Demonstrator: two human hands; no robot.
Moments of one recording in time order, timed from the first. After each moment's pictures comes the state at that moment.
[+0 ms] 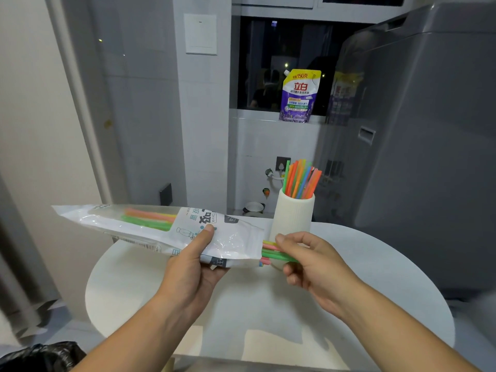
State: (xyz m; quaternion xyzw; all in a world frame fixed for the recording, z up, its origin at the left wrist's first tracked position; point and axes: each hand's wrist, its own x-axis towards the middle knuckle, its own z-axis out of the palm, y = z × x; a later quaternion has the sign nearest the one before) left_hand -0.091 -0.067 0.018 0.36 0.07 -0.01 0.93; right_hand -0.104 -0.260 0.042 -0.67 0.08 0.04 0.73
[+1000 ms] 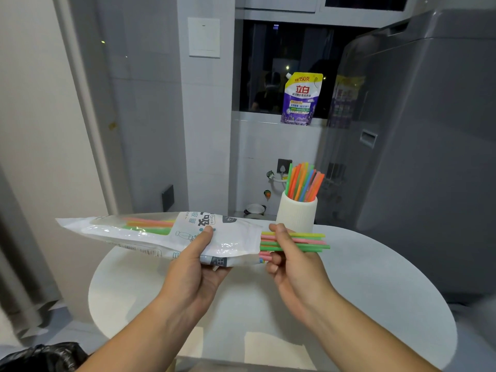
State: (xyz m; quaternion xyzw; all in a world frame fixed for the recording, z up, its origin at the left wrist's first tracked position) left_hand -0.092 -0.066 0.024 0.31 0.08 -0.02 0.95; right_hand -0.102 -0.217 0.035 -0.48 0.08 -0.05 0.87
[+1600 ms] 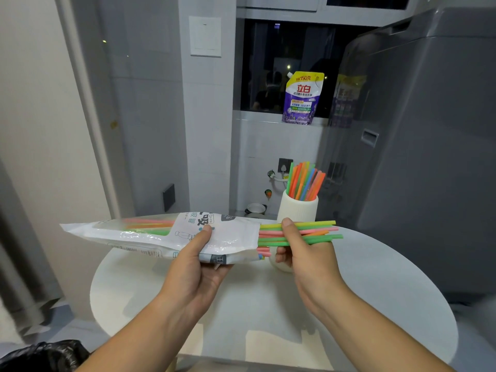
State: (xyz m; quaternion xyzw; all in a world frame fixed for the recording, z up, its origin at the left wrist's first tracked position) left_hand -0.093 -0.065 0.025 0.28 0.10 -0.03 0.96; right_hand -0.097 -0.231 0.039 -0.62 0.09 -0.15 0.77
